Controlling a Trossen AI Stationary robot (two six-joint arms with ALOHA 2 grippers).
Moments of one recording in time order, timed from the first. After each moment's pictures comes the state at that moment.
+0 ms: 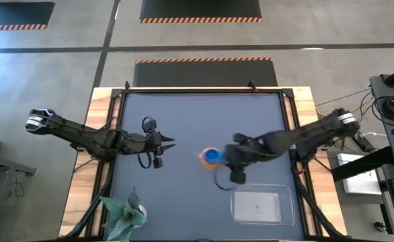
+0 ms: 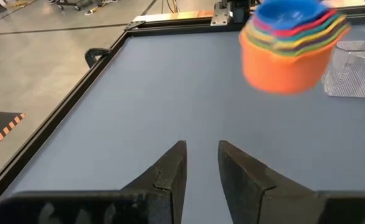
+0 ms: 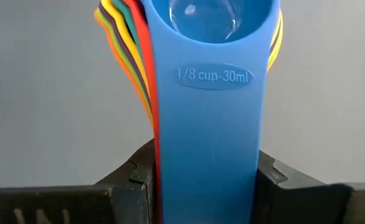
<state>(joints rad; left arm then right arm) -0.21 1.01 0.62 -0.07 -0.45 -0.07 0.26 1.48 1.25 -0.77 0.16 0.36</state>
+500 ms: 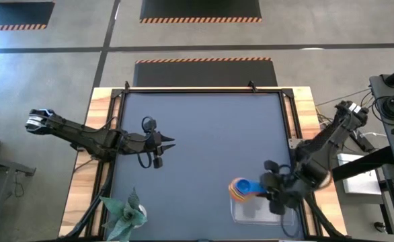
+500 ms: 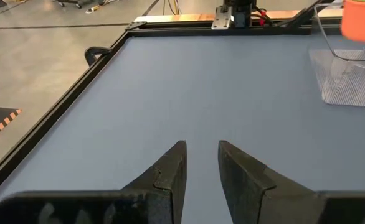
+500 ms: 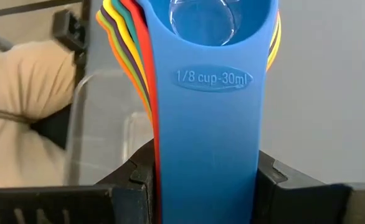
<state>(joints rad) -0.21 1.01 0.62 -0.06 -0.45 -0.11 0.81 1.22 0.99 -0.75 0.34 0.81</state>
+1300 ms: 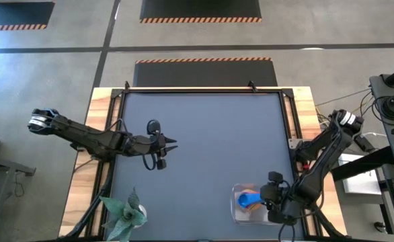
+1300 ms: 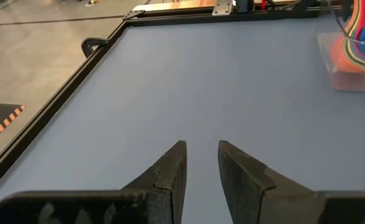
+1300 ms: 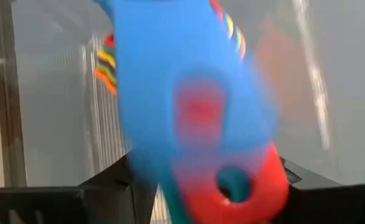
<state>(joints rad) -0.21 1.09 0.62 -0.03 -0.46 -0.10 0.97 1.43 0.91 -0.75 0.34 1.09</state>
